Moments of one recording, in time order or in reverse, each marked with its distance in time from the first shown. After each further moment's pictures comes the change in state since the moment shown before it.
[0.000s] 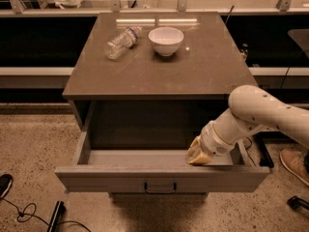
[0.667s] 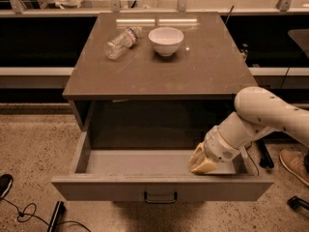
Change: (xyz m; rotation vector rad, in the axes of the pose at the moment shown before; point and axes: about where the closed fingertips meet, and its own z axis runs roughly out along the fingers) arm 0.001 0.032 -0.006 -0.098 -0.039 0.030
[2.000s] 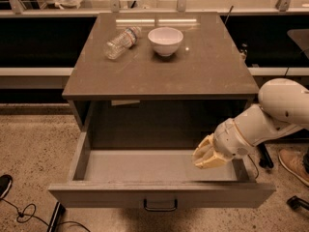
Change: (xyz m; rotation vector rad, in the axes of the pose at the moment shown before) arm -0.031 0.021 -0.047 0.041 -0.144 -0.083
